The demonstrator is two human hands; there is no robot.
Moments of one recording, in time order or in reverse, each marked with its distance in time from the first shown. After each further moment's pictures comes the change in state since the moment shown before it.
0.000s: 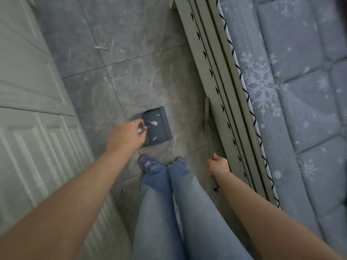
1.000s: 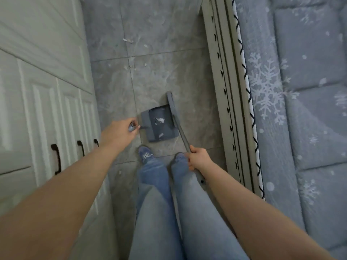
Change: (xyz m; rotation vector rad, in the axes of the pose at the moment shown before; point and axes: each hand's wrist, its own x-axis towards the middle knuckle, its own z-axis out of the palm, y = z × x) left_hand -0.090 0.031 0.051 -0.066 0.060 -0.218; right_hand -0.007 0.019 -0.032 -0.225 -0.401 -0.294
